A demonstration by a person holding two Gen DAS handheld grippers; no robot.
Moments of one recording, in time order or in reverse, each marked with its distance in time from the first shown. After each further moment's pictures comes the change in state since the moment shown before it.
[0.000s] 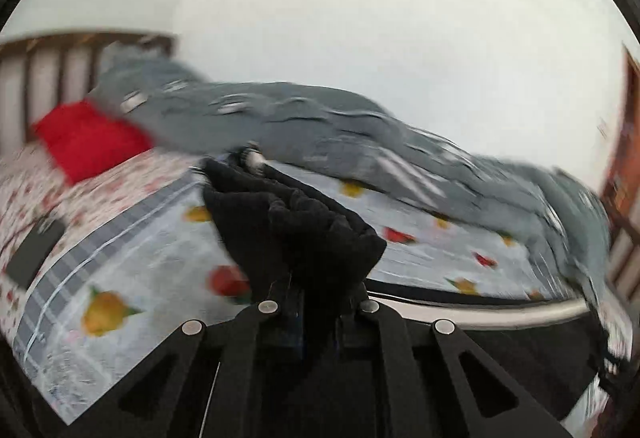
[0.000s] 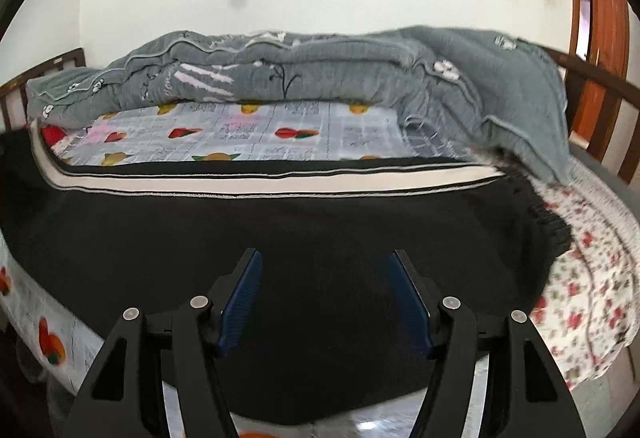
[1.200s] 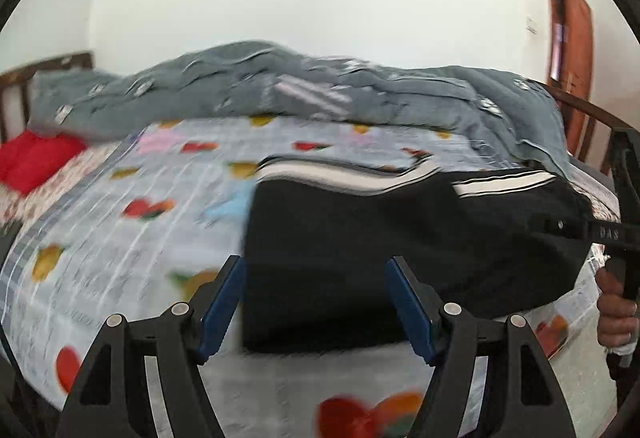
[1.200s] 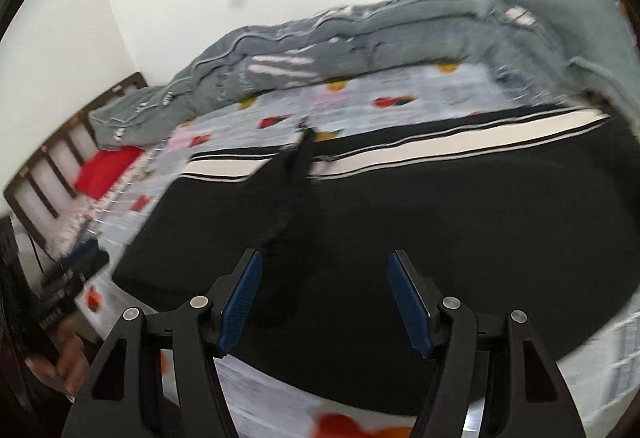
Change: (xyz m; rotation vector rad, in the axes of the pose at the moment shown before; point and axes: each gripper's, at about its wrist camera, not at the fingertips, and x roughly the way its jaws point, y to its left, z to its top) left arm -0.029 -0.050 -0.116 0.217 0.126 -0.115; right arm 0.025 0.046 -0.001 0.155 0.110 0.395
